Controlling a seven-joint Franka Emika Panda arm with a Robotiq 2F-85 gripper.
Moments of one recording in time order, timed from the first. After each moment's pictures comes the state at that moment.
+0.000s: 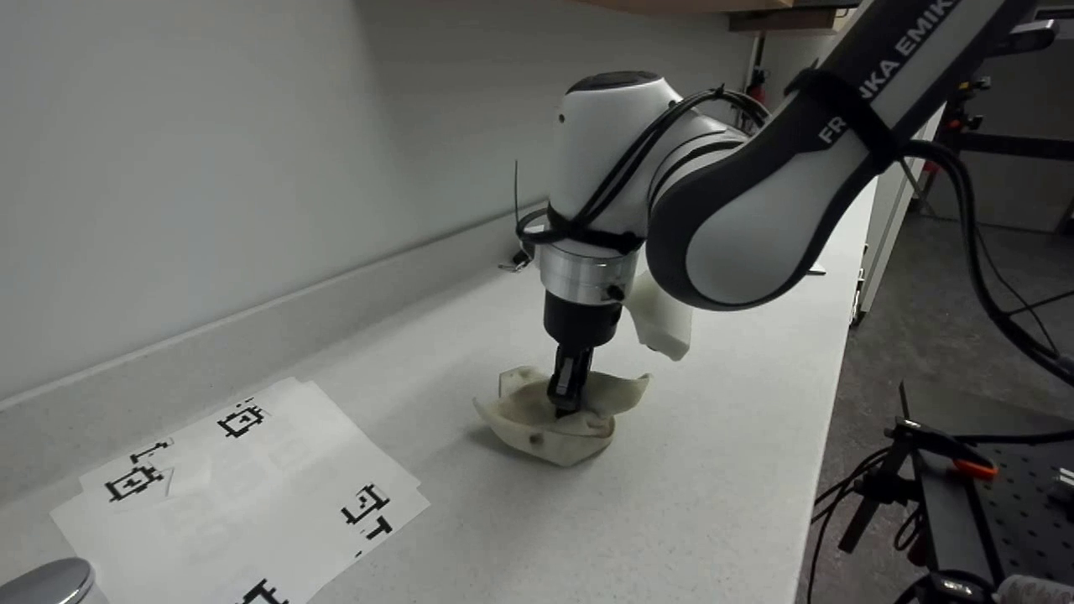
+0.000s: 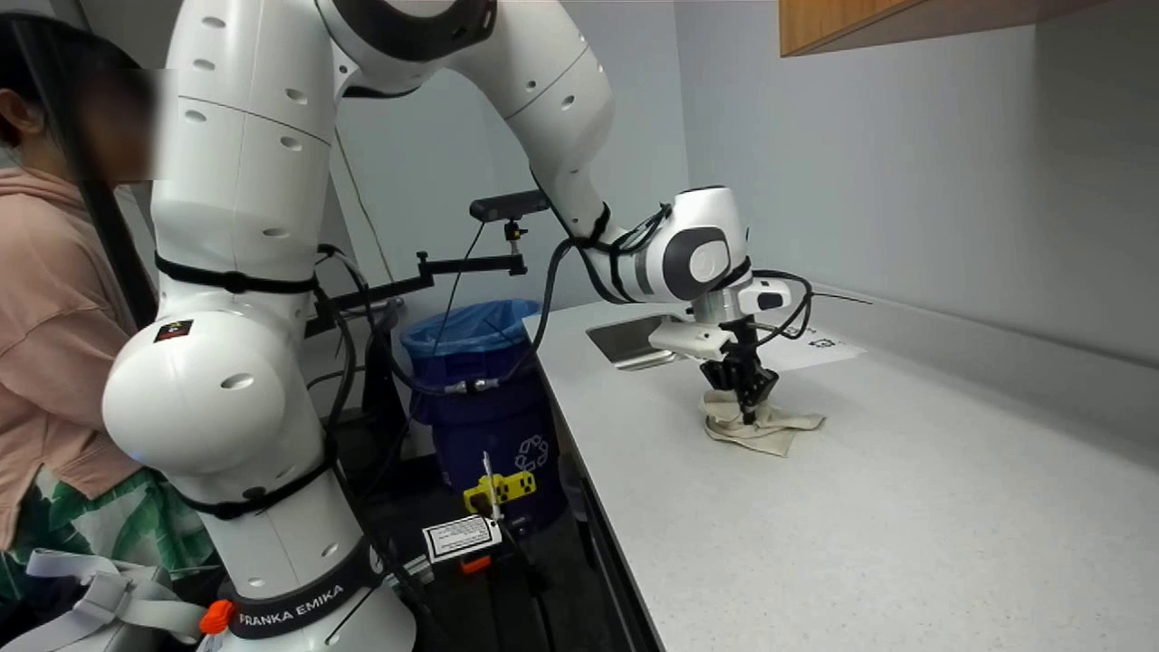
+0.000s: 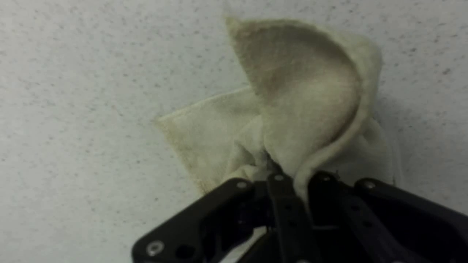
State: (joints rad) arm 0.21 0.41 0.02 -2.15 -0.19 2.67 0.13
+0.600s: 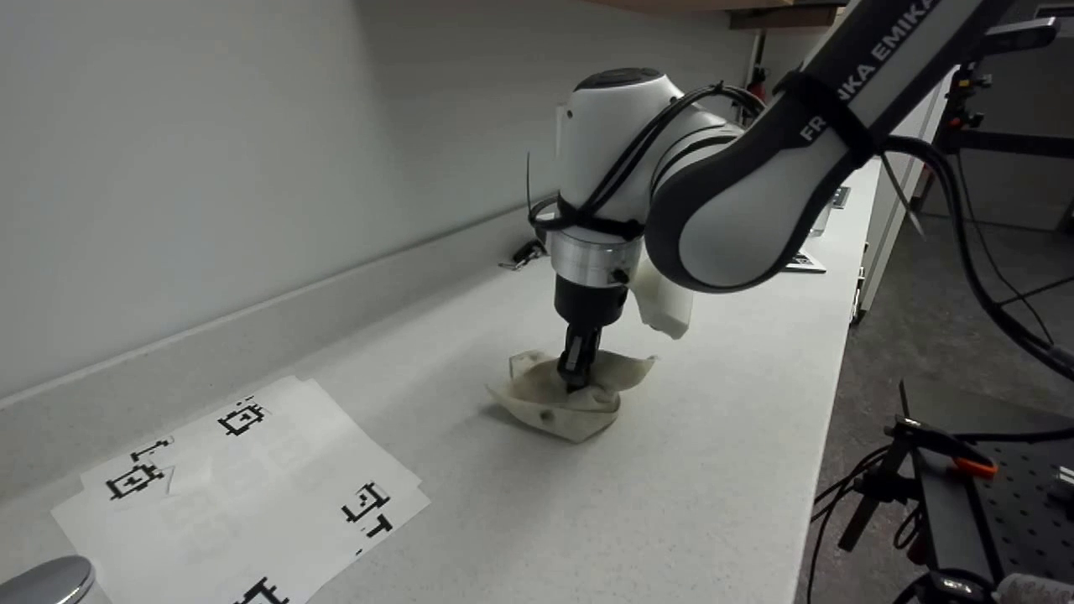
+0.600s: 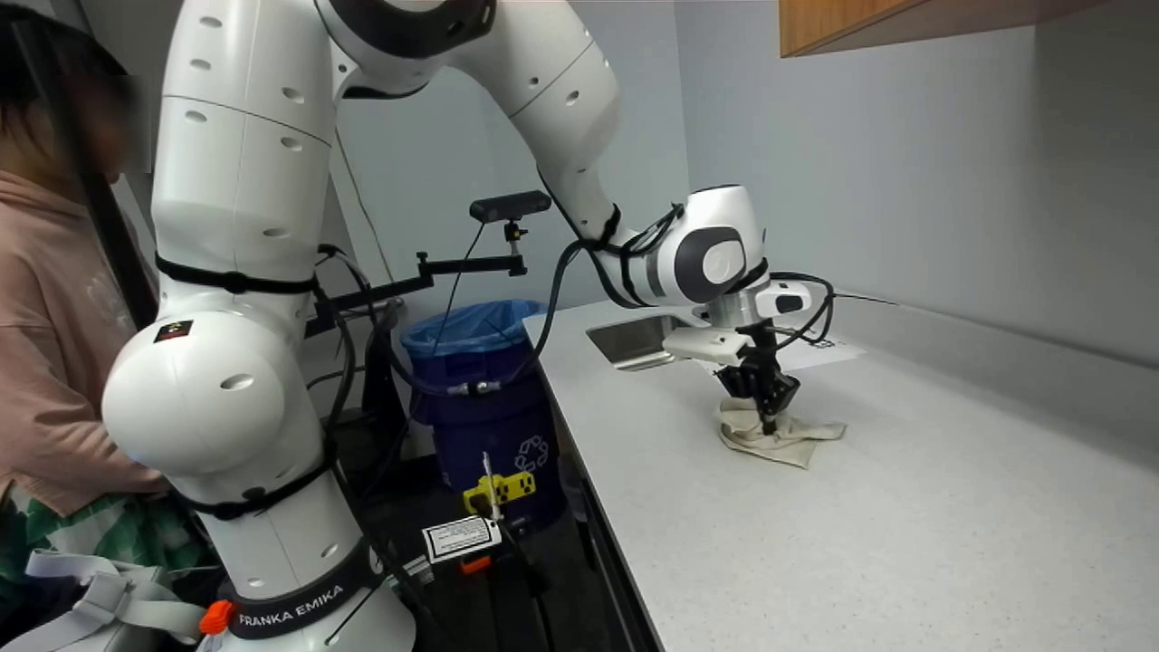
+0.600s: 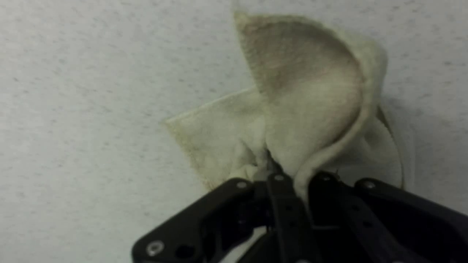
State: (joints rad) arm 0.20 0.41 -0.04 -2.15 -0.21 2.66 0.13
